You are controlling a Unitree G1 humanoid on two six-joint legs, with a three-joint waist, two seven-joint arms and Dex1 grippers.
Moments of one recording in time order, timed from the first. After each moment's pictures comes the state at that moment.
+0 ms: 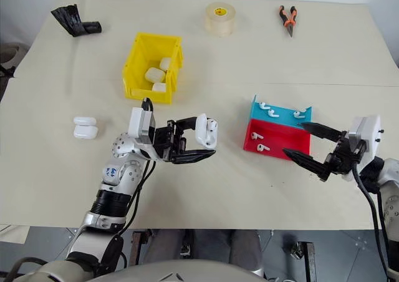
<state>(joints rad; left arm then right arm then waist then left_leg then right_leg) -0.44 0.15 -0.10 0.09 -0.55 -0.02 -1.23 0.02 -0.83 -0.41 -0.06 0.65 0.25 1.14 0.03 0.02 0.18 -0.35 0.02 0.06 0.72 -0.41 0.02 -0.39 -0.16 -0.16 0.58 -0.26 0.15</state>
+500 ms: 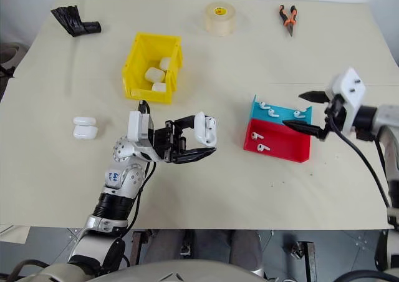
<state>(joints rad) -0.41 0.13 -0.10 0.09 -0.53 -0.10 -1.20 -0.60 -0.97 -0.05 0.26 0.36 0.35 1.22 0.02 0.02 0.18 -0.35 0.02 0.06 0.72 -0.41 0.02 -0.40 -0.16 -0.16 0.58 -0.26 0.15</state>
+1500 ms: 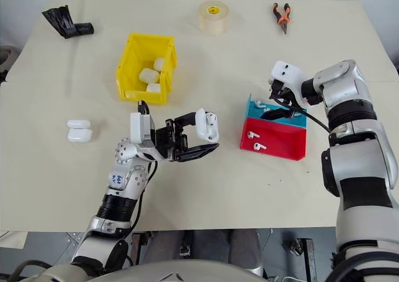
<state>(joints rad) -0.41 0.10 -0.10 0.10 -0.50 -0.17 -1.15 -1.21 -0.65 0.30 1.15 -0.20 0.13 1.28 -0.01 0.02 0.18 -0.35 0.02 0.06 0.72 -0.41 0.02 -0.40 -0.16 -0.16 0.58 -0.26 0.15</state>
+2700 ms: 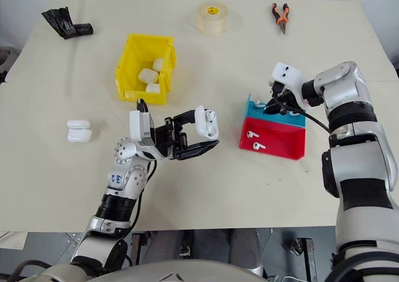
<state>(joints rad) -0.41 0.12 -0.10 0.09 -0.50 -0.15 -1.12 -1.19 -0.65 0.26 1.14 -0.21 0.11 1.31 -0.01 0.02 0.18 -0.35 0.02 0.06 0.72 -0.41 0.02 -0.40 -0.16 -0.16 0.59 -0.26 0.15</state>
